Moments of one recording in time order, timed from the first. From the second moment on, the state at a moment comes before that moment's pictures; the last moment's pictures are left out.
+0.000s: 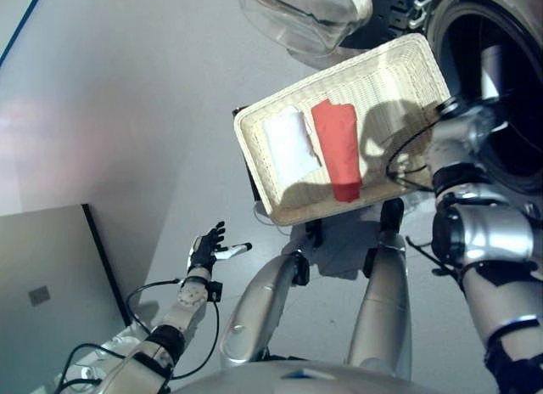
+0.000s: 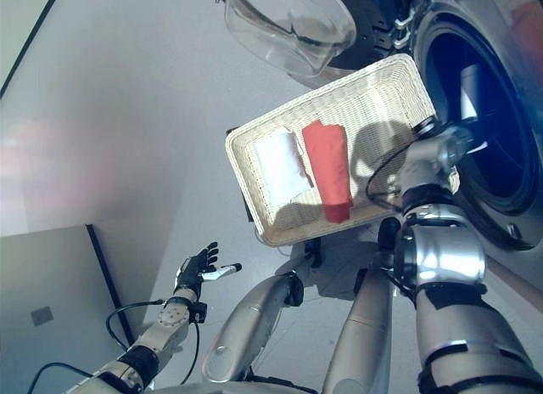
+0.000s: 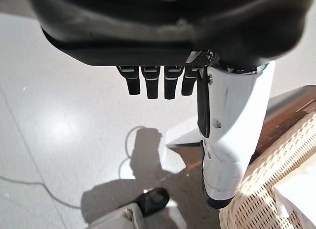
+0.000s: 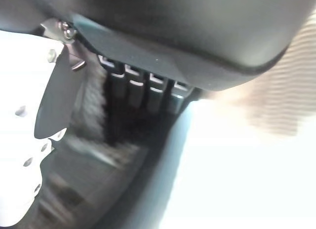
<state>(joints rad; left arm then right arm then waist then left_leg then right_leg) -0.18 0.20 -0.41 0.90 -0.30 -0.23 0.23 -1.12 -0.53 0.00 1.33 1.03 -0.34 -0.42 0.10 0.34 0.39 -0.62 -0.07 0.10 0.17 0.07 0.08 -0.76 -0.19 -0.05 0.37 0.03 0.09</state>
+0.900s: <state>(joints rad) -0.15 0.27 -0.39 0.96 -0.25 -0.23 0.32 -0.92 -0.35 0.28 1.43 0.36 -0.09 -0.43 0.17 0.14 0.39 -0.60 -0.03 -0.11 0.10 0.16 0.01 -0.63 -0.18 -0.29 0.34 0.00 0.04</state>
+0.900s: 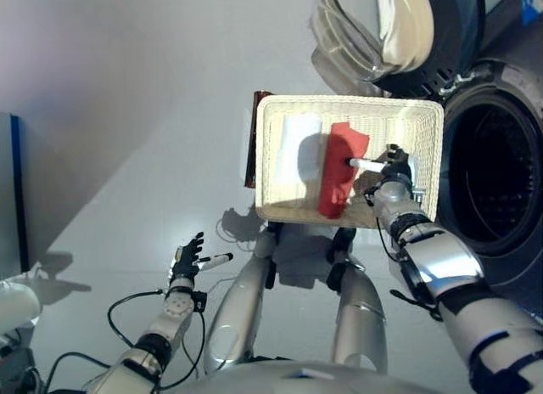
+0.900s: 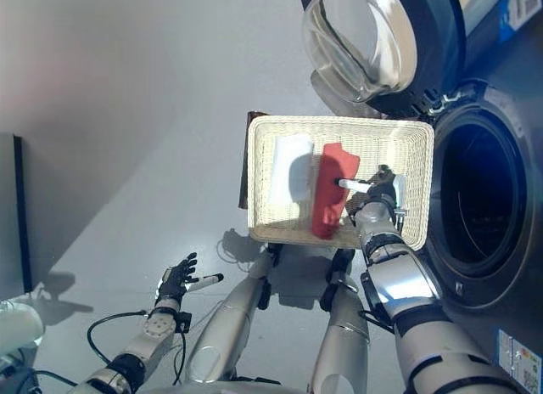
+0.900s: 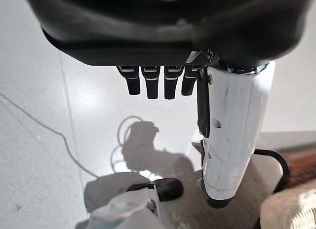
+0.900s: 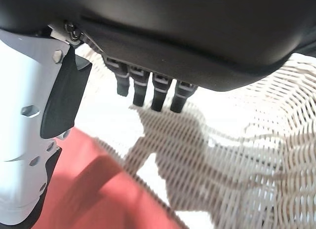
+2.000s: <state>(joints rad) -0.23 0.32 -0.41 0.82 -0.33 -0.27 0.40 -1.06 -0.51 0.33 1.48 0.24 -0.07 -0.58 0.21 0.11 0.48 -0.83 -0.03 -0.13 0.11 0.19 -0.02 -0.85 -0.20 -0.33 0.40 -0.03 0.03</state>
